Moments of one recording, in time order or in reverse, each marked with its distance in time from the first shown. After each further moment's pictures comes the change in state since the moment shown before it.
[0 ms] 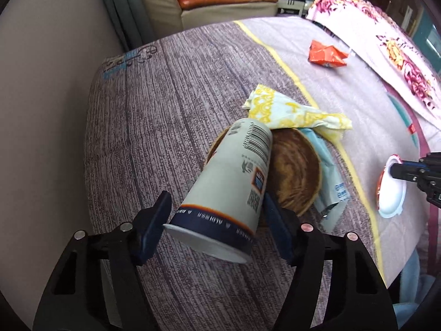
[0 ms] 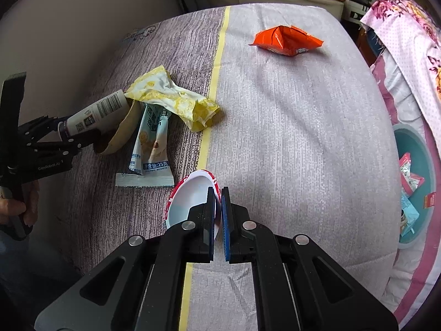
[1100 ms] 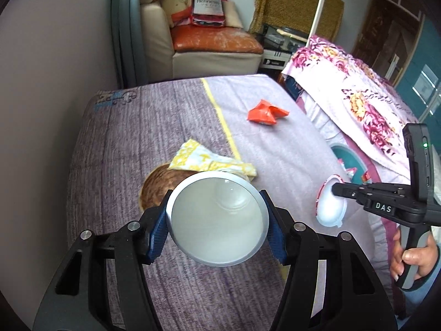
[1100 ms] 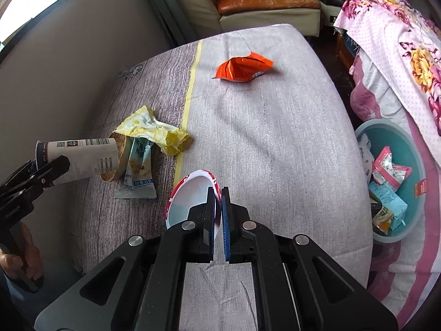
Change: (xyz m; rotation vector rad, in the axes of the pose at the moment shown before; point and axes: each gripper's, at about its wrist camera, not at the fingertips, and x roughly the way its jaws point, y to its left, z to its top) left arm -0.089 -0.070 0.000 -0.126 -0.226 -0.127; right arm -0.052 -0.052 -0.009 0.090 -0.137 0.031
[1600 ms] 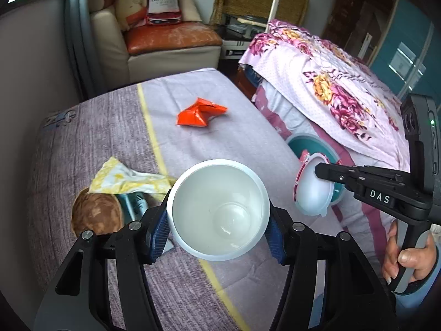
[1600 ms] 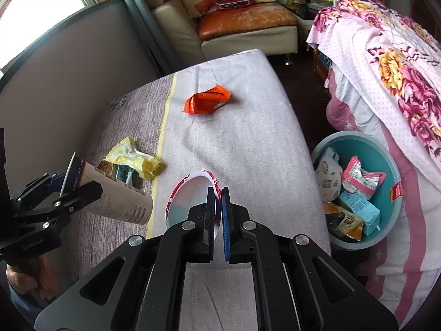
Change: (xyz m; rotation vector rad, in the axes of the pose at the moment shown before) left arm 0.036 -0.102 0.021 0.123 0.036 -0.112; right arm -0.046 -0.052 0.005 0.068 -0.119 -0.041
